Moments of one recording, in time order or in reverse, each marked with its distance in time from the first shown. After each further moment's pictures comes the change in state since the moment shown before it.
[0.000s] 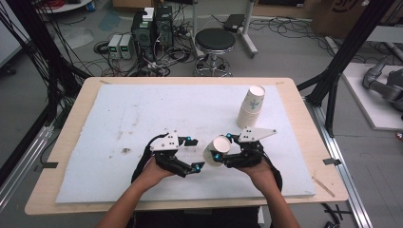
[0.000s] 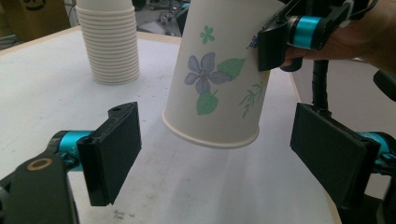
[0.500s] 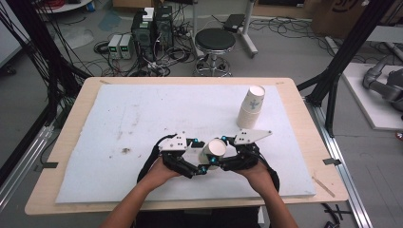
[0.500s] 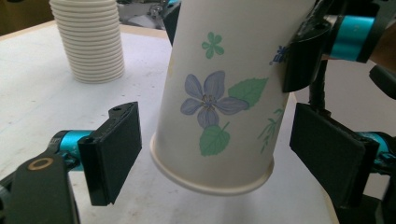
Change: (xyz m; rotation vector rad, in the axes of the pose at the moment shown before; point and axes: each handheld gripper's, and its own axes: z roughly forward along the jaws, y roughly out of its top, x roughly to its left) left arm -0.002 0.001 0.018 0.022 -0.041 -0.002; right arm 0.009 0.002 0.007 0.007 0.057 -0.013
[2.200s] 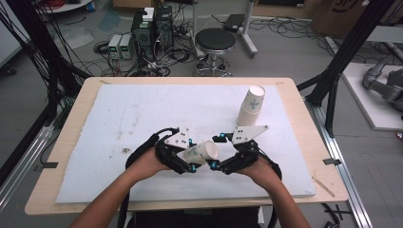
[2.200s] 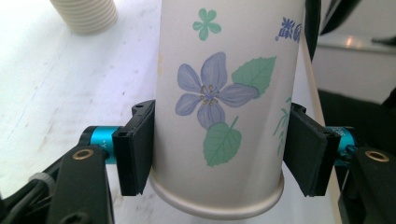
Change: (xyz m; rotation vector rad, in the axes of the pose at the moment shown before) left arm -0.001 0.046 -0.025 0.423 0.006 0.171; right arm -0.002 0.017 0.000 0.063 0.092 -0.122
